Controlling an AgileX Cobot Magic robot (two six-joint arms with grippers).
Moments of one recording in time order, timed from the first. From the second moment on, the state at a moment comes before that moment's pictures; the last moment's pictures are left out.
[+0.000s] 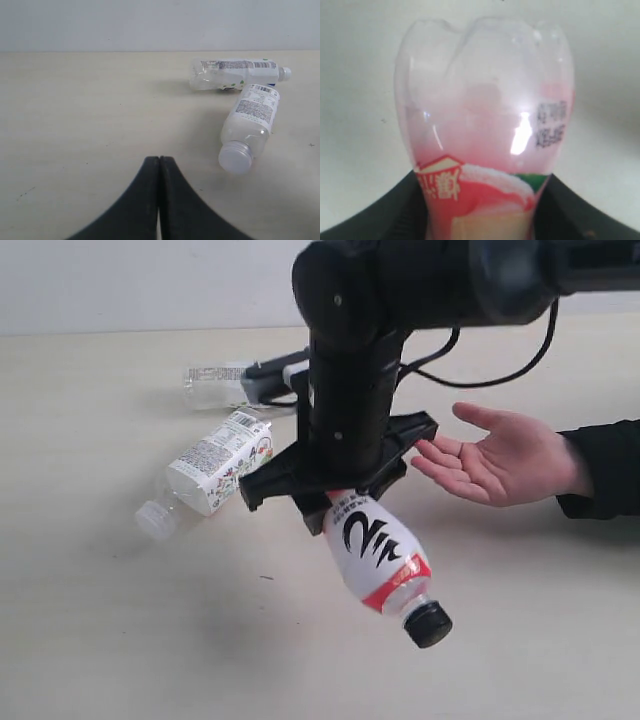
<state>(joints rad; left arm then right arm) -0.10 0.01 0.00 -0.18 0.37 0.15 0.92 1.90 -1.40 0.00 1.09 0.32</state>
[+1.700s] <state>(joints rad) -0.10 0.01 0.00 -0.18 0.37 0.15 0.59 1.81 -1.31 -0.20 0.97 0.39</state>
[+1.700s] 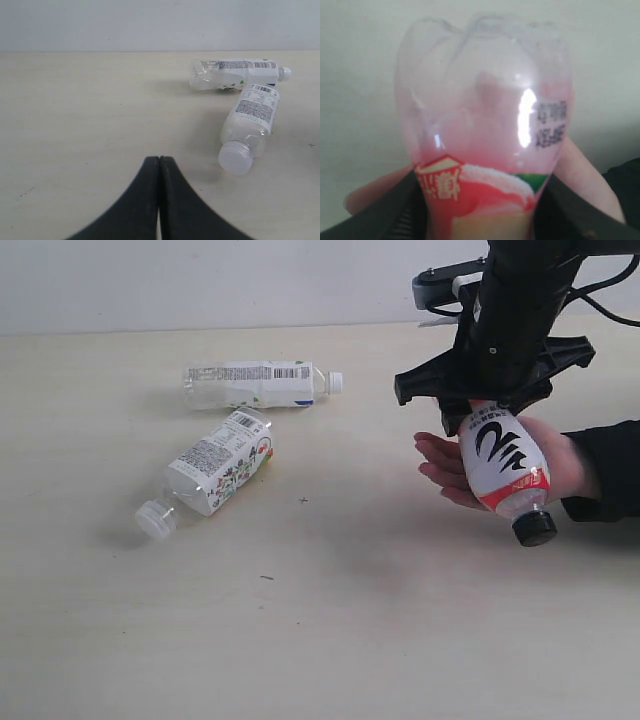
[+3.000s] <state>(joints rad) -0.10 0.01 0.00 -0.18 0.37 0.15 0.59 1.62 -1.31 -0.19 0.89 0.38</state>
